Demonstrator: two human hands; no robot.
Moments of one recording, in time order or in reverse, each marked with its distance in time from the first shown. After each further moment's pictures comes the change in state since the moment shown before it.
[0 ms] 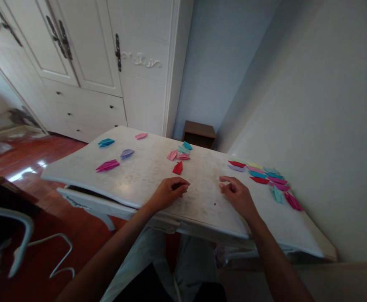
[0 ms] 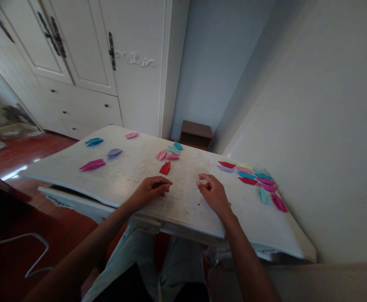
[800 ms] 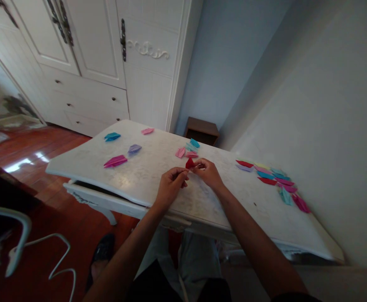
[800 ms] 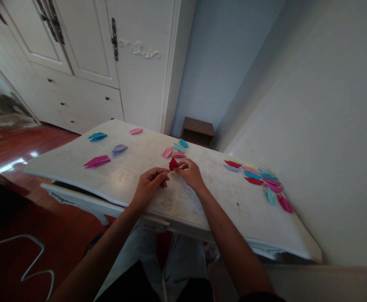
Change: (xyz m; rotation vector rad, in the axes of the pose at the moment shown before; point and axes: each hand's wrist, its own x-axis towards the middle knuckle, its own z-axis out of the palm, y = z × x) left_hand -0.001 -0.001 -0.007 -0.351 0.353 -0.015; right_hand 0.076 -0.042 0.110 0.169 -0.164 -0.007
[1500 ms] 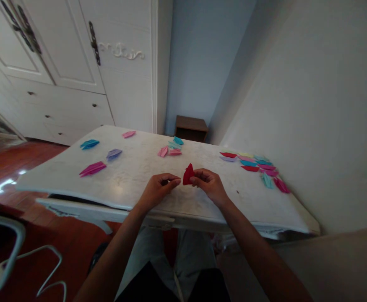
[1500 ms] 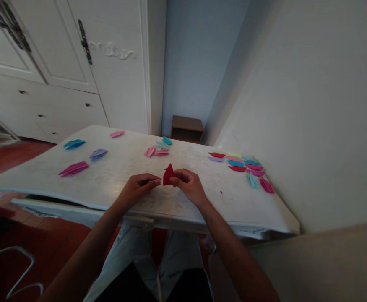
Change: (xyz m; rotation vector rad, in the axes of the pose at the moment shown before) left_hand -0.001 0.005 0.004 0.432 -0.331 0.045; right_hand -0.075 -0.004 -0.045 0.458 -0.014 0.087
